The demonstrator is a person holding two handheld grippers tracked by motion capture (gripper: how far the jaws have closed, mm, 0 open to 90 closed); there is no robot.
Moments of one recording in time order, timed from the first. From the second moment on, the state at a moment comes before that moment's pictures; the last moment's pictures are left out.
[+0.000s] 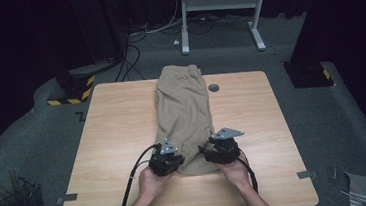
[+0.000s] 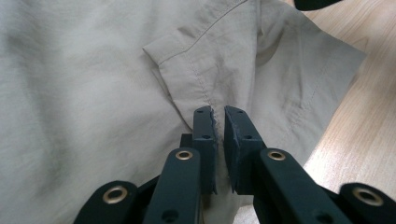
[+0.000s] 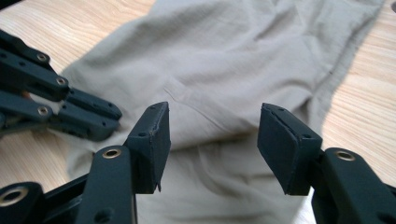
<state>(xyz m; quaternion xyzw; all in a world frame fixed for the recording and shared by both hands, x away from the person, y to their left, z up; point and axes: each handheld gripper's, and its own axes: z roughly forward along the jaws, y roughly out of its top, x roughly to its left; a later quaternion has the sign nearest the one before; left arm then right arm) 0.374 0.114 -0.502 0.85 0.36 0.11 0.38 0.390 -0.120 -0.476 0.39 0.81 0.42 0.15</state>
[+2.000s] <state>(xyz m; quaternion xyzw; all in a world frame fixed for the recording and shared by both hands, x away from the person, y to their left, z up) 0.315 0.156 -0.507 0.81 0.42 0.15 0.38 0.371 -0.157 -0.504 0.38 0.83 0.39 0.11</state>
